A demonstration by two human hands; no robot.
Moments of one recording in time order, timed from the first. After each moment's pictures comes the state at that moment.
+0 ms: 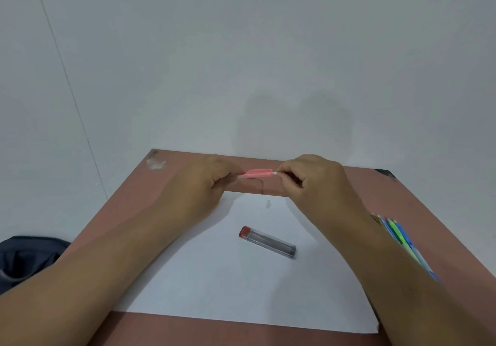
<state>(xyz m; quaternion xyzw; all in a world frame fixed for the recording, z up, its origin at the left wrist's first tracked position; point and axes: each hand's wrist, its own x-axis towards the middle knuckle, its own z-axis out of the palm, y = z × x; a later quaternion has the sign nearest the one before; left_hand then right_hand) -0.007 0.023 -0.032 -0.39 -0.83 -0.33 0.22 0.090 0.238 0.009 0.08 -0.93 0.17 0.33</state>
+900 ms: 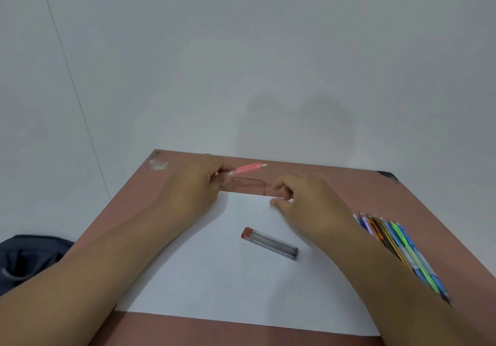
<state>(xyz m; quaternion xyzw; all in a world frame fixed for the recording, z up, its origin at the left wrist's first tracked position) -0.018 0.020 -0.034 -0.30 -0.86 -0.39 0.15 0.091 0.226 0.004 -0.05 -0.97 0.20 0.11</state>
